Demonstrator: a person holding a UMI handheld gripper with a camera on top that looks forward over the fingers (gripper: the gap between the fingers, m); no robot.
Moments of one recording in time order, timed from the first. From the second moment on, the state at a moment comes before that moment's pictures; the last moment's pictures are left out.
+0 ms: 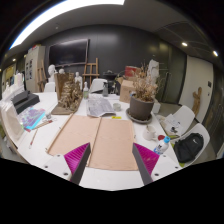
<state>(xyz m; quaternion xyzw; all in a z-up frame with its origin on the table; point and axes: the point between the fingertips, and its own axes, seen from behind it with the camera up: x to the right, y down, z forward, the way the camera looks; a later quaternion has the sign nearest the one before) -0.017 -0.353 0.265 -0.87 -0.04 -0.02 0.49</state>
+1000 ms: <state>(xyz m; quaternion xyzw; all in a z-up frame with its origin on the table) 0.251 -0.218 0.059 -0.84 0.04 -0.05 0.54</state>
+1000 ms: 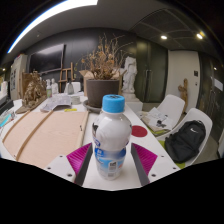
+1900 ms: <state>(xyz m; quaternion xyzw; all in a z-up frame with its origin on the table) 0.117 -0.062 0.235 -0.70 0.23 0.39 0.55</state>
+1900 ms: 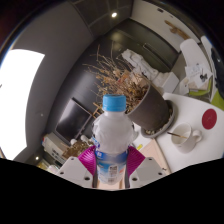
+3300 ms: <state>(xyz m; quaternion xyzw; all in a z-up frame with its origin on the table) 0.258 0.003 0.292 -0.70 0.18 0.28 0.63</state>
